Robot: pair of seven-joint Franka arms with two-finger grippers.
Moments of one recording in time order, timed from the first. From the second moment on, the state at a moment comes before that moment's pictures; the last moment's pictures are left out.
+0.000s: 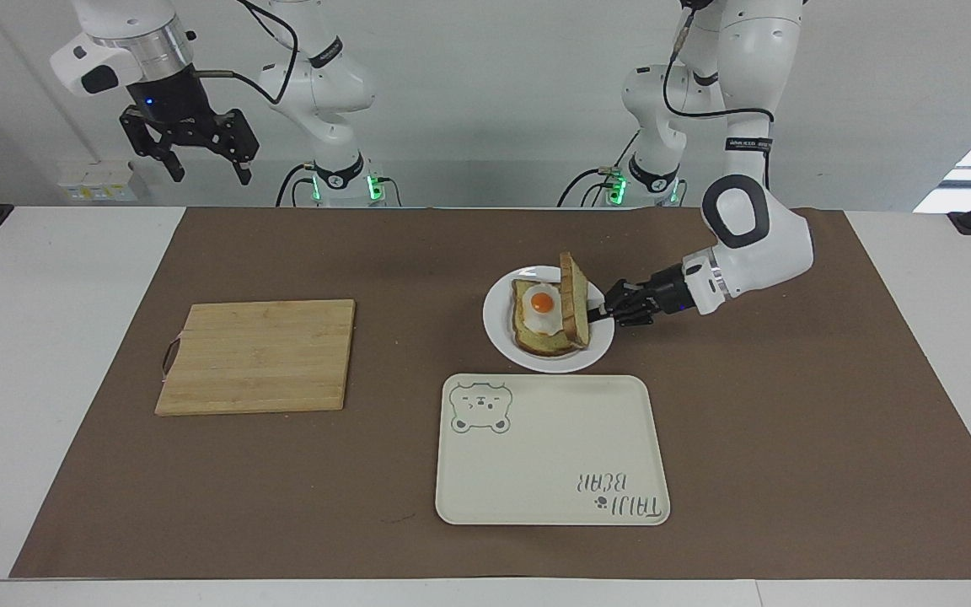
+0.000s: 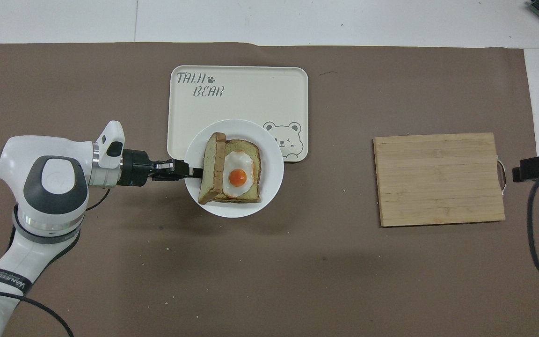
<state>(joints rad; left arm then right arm) -0.14 0.20 -0.04 -2.05 -1.09 2.05 0.48 0.03 -0.11 -0.04 -1.55 -0.01 1.46 0.05</state>
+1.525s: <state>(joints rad) -0.11 0.72 -0.06 -1.50 -1.03 2.12 0.42 0.03 -0.11 -0.04 -1.55 -0.01 1.46 0.05</state>
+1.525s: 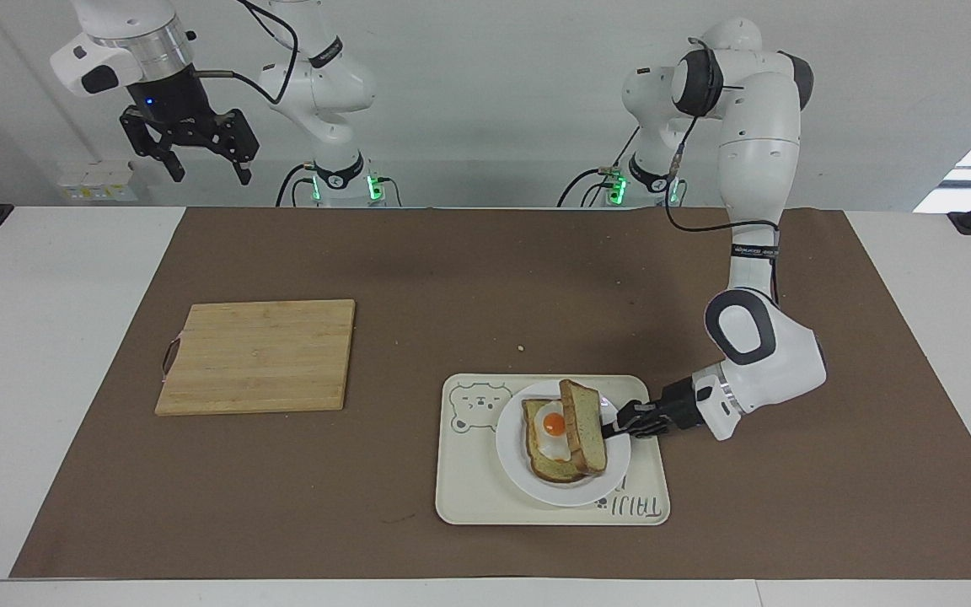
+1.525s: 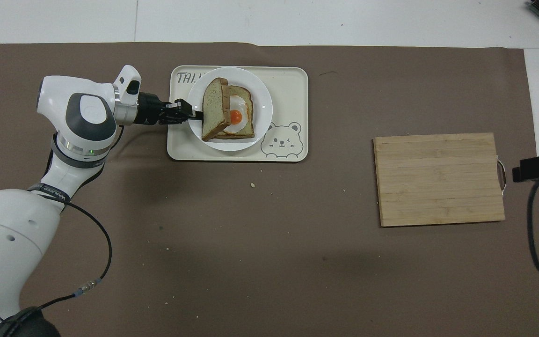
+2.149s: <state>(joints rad) -0.11 0.72 -0.06 -1.47 -1.03 2.14 0.41 0.03 -0.11 -0.04 -1.55 -0.01 1.46 0.05</state>
